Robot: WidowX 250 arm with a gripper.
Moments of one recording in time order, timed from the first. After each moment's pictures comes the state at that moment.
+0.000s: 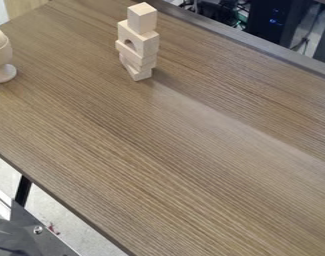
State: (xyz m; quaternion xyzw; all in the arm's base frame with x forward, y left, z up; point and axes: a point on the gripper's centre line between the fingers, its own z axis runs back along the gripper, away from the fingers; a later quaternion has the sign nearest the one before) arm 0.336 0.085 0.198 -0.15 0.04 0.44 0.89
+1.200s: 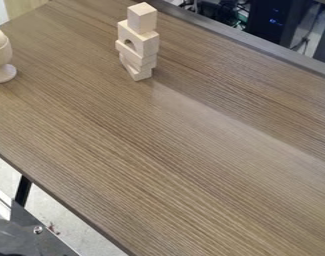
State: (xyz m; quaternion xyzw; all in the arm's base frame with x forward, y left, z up) arm 0.376 0.096 0.179 -0.05 0.02 0.44 0.89
